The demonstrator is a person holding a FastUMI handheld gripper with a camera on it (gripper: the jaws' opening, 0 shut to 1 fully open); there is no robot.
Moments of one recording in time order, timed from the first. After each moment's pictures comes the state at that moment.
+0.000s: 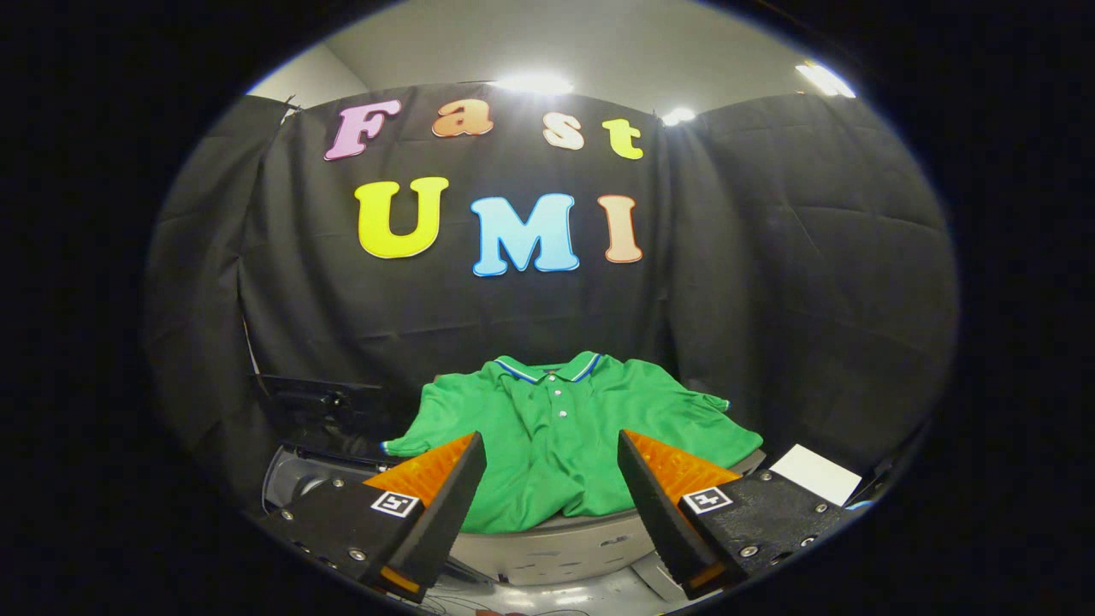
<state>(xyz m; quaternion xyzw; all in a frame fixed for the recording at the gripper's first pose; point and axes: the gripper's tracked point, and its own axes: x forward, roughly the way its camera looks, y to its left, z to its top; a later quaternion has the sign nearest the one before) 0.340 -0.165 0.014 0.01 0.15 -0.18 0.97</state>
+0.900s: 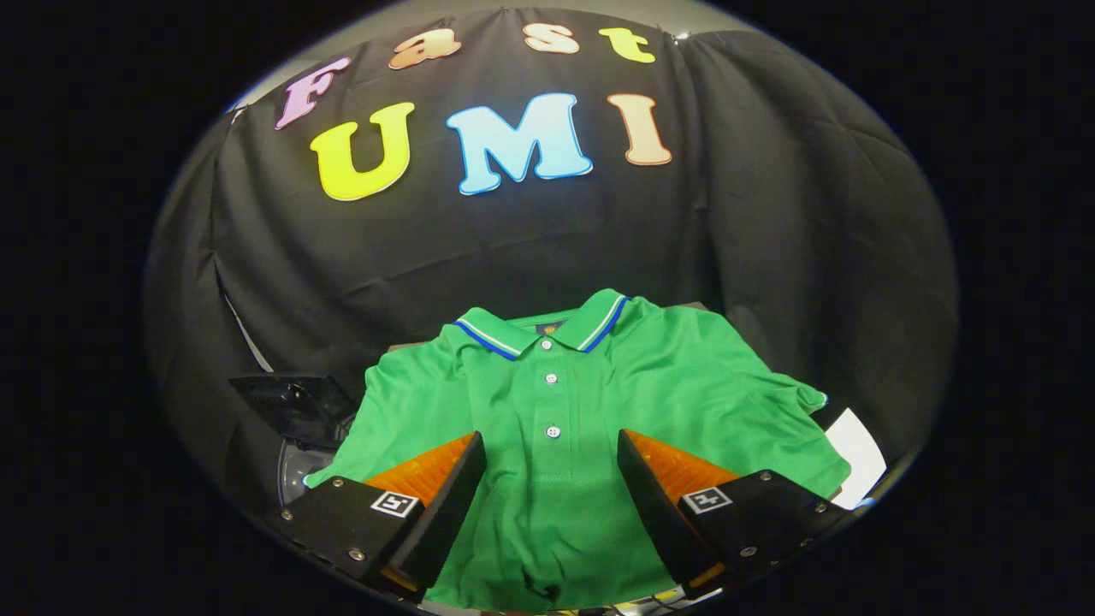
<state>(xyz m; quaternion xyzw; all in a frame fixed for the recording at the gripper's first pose) 0.443 -0.221 -0.064 0.09 0.31 -0.12 0.94</state>
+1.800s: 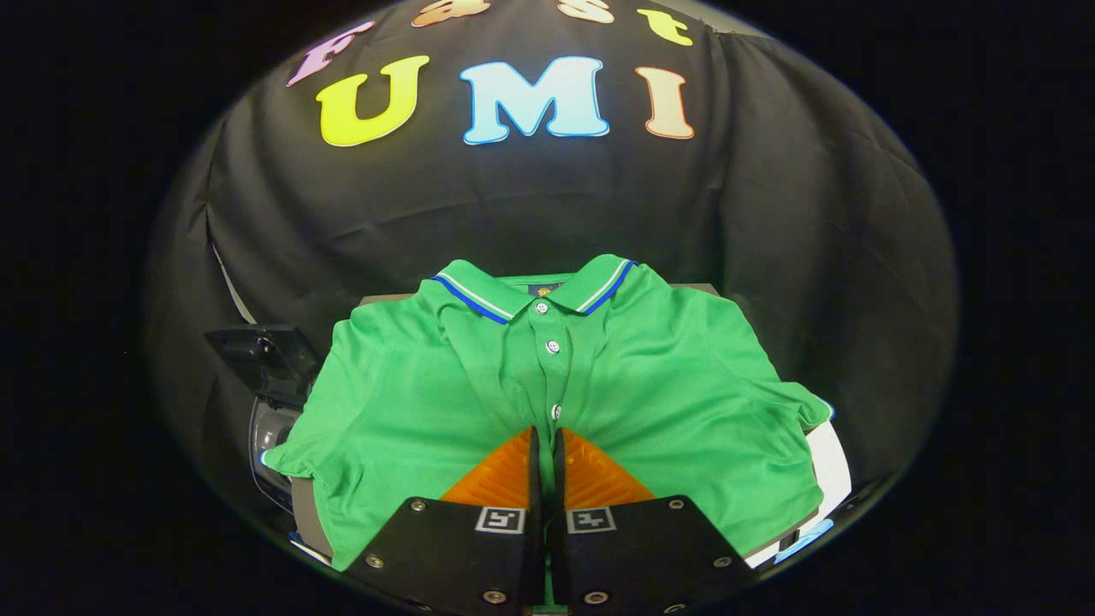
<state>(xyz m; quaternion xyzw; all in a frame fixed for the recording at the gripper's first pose) 0.448 -0.228 -0.081 0.02 0.39 -0.12 0.91</state>
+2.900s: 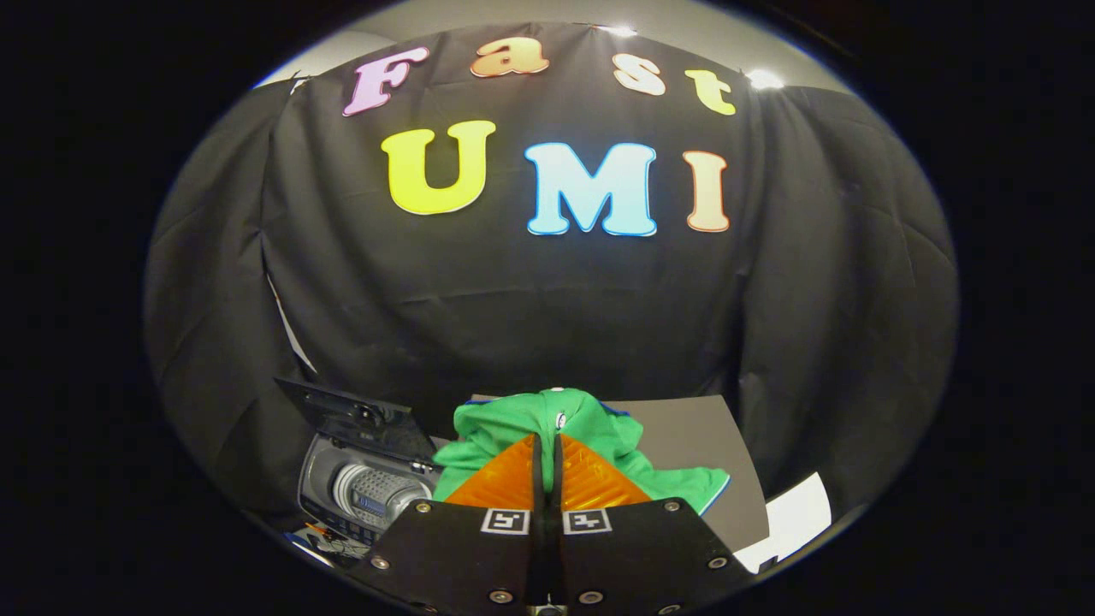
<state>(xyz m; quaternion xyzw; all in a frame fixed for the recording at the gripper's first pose) 0.459 -0.134 0.087 0.00 0.28 -0.06 0.96</state>
